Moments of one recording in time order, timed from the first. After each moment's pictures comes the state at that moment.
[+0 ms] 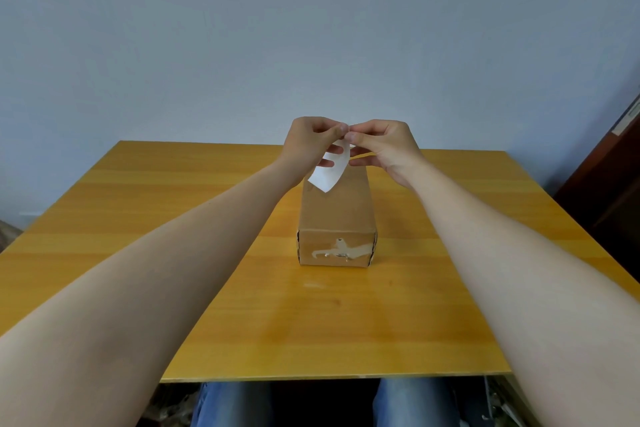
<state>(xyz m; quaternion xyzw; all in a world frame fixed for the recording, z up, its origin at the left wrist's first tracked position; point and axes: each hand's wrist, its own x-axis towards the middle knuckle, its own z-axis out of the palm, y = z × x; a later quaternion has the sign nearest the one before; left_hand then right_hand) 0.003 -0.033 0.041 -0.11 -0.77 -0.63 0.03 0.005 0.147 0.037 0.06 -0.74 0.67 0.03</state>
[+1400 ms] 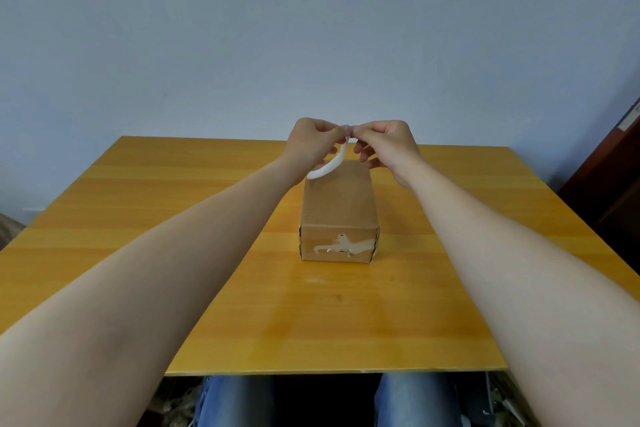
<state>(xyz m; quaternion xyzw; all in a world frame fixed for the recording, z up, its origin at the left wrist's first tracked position) 0.005 -0.030 0.039 -0.06 -0.80 -0.59 0.02 0.012 0.139 0.037 0.00 -0.78 0.62 0.05</state>
